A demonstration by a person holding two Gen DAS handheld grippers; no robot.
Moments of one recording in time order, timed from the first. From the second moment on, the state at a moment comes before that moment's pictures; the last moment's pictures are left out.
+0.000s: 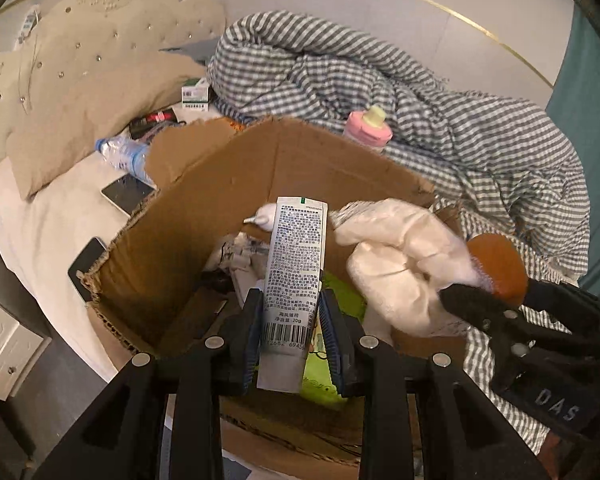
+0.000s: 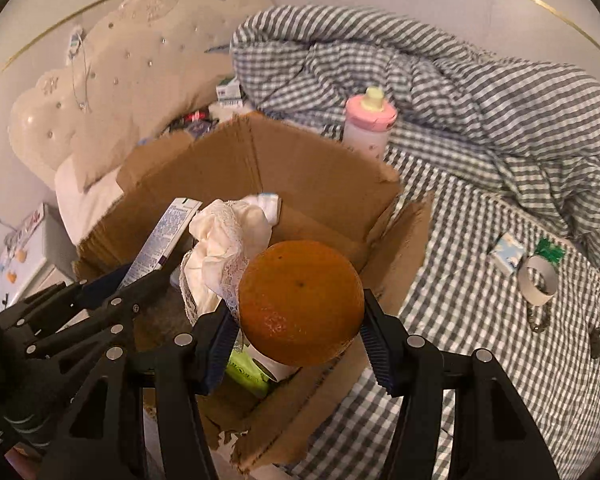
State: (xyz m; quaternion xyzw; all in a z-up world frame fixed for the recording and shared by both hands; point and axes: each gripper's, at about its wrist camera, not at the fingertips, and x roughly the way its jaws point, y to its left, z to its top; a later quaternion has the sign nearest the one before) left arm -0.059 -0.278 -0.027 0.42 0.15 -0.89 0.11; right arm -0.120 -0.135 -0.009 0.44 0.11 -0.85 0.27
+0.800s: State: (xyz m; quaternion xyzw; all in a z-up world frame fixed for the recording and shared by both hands) left arm -0.058 -0.205 0.003 0.39 0.11 -0.91 0.10; right arm -0.113 -0.039 0.027 0.41 0.06 -0.89 0.20
